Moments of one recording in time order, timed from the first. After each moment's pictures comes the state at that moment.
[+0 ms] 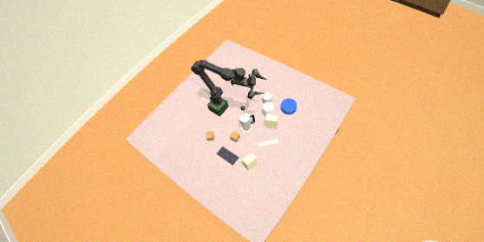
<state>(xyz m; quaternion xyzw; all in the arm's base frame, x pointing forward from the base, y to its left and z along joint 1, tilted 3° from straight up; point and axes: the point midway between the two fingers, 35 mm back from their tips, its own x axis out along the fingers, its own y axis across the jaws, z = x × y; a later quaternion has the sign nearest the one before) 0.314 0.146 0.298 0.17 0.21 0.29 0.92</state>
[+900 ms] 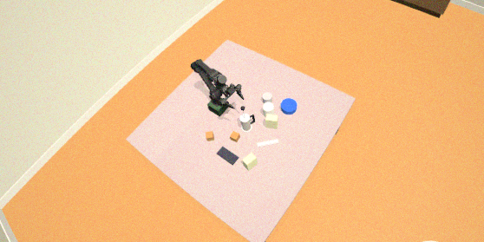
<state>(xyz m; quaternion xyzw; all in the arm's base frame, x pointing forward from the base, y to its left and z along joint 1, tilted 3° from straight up) 0.234 -0.008 0.222 0.02 0.25 0.01 0.97</state>
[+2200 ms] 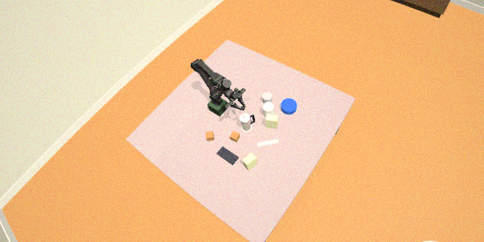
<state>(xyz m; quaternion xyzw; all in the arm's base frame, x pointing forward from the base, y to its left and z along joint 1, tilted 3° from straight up) 0.267 -0.006 0.203 0.02 0.25 0.01 0.97</state>
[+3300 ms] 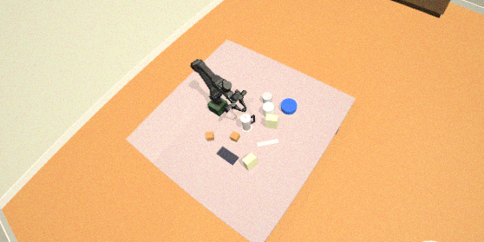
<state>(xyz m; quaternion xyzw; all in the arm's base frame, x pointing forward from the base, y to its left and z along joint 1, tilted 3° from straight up) 0.278 -0.005 0.188 0.02 0.22 0.01 0.97</state>
